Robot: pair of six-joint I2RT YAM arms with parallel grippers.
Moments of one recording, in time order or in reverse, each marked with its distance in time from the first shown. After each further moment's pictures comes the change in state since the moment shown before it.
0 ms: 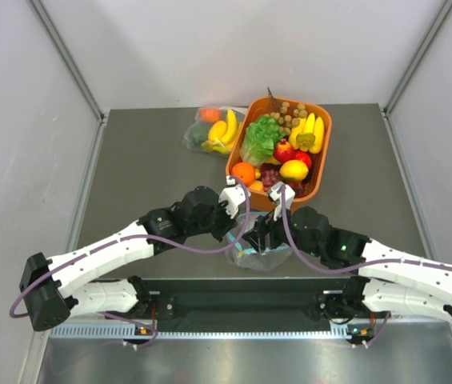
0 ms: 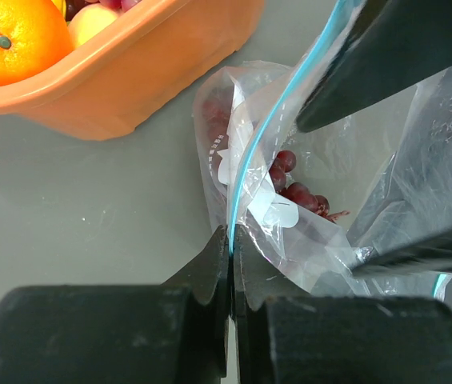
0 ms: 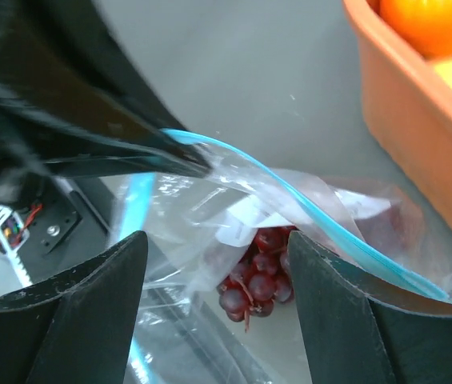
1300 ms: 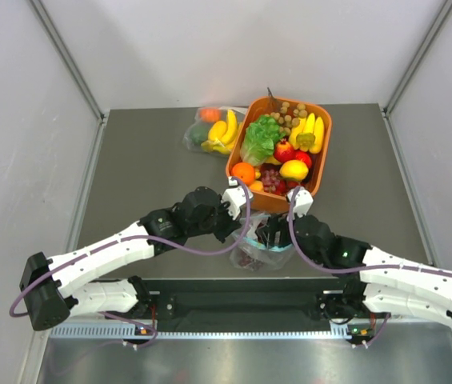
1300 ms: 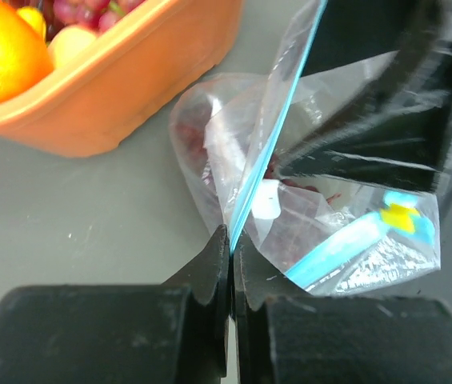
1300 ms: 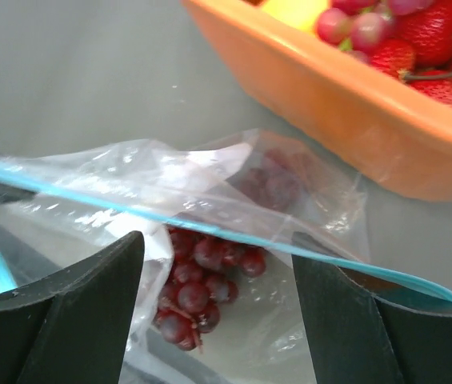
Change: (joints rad) left arm -0.005 0.000 0.000 0.024 0.031 -0.001; right arm -0.034 -0.034 -0.151 0.001 0.267 0.154
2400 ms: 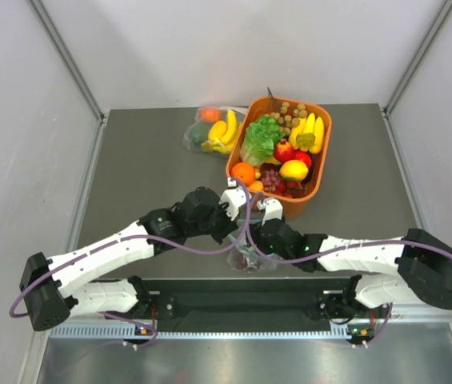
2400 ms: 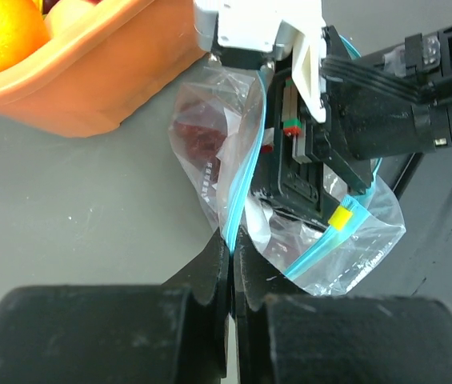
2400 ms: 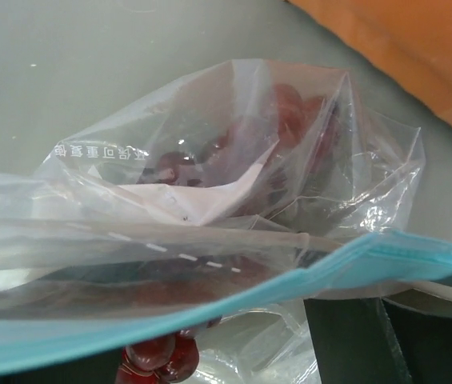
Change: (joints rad) left arm 0.003 0.001 0.000 -0.039 -0.001 0.000; right arm 0.037 0.438 0.028 0.156 -0.047 0.026
